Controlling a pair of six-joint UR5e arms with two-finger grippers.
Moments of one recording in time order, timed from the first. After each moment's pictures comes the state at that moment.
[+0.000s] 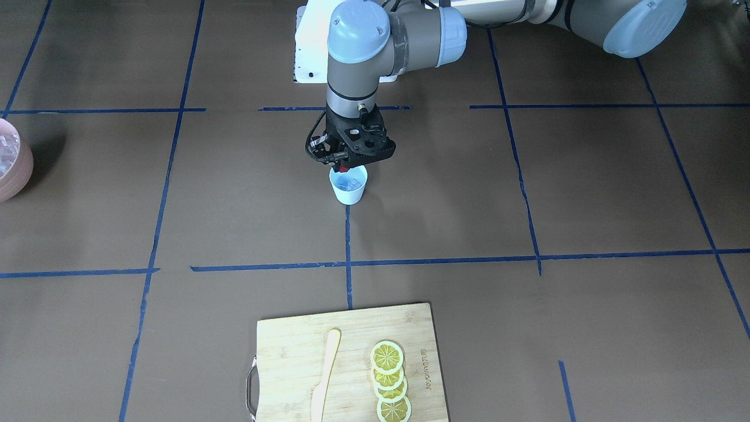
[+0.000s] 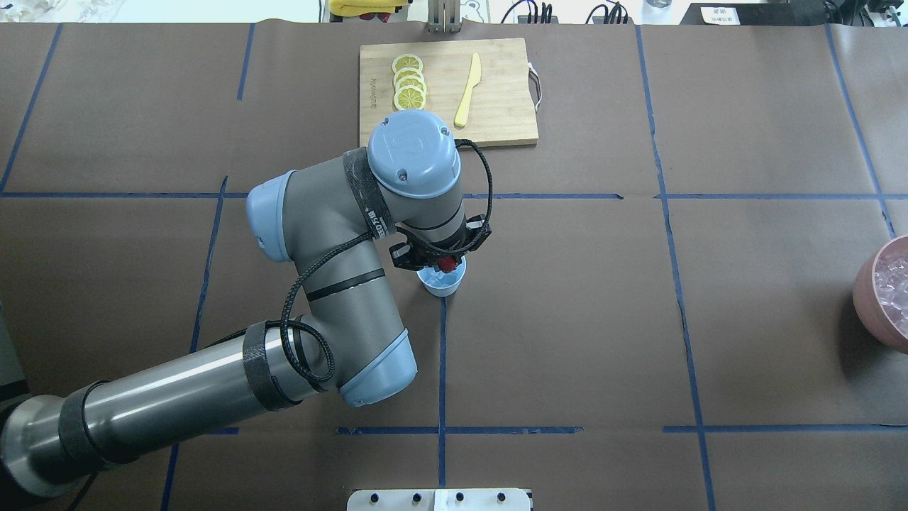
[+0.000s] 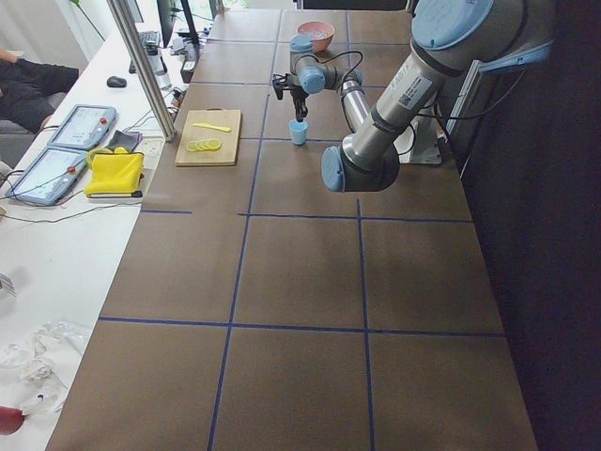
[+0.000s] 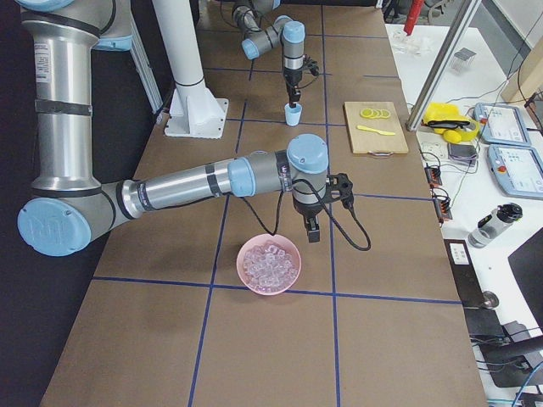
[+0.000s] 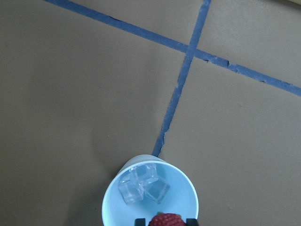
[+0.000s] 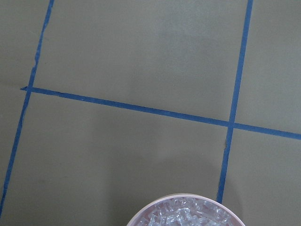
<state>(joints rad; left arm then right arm) -0.51 -2.47 -1.54 -1.55 -1.91 -1.56 1.52 -1.62 1.90 -1.62 2.40 0.04</state>
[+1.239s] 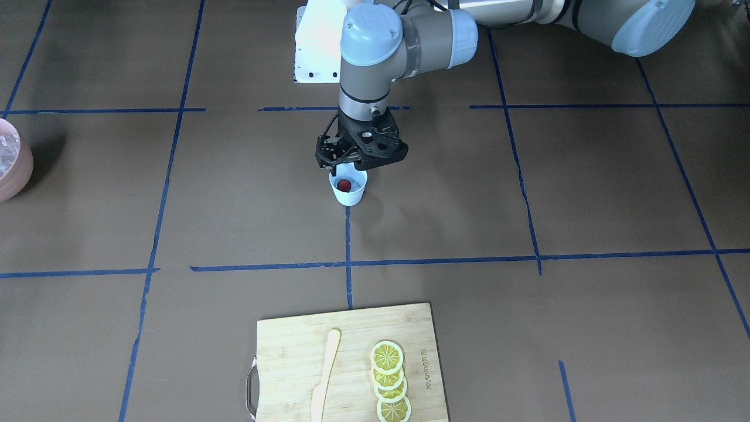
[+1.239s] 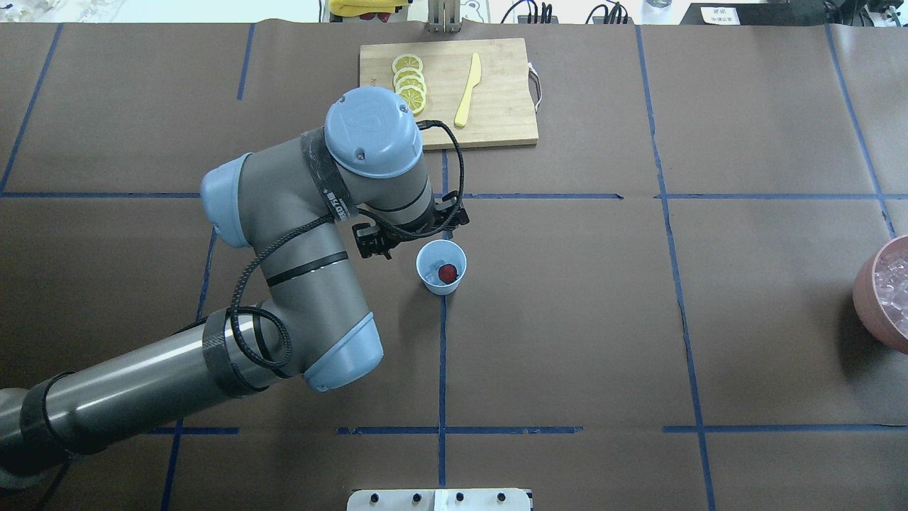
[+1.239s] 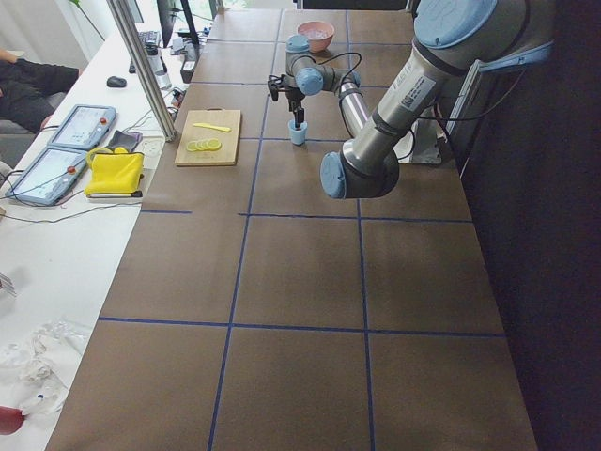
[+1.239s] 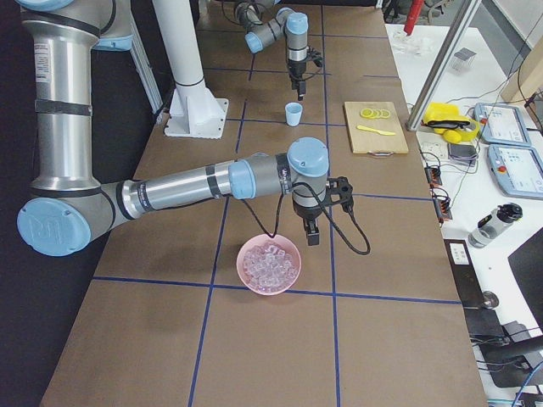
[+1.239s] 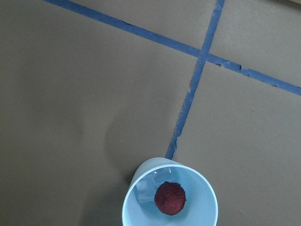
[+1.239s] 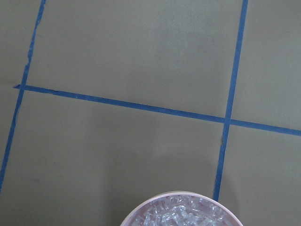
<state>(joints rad) -0.58 -2.39 -1.65 -1.48 -1.91 -1.47 1.52 -1.62 1.88 -1.61 2.39 0.03</state>
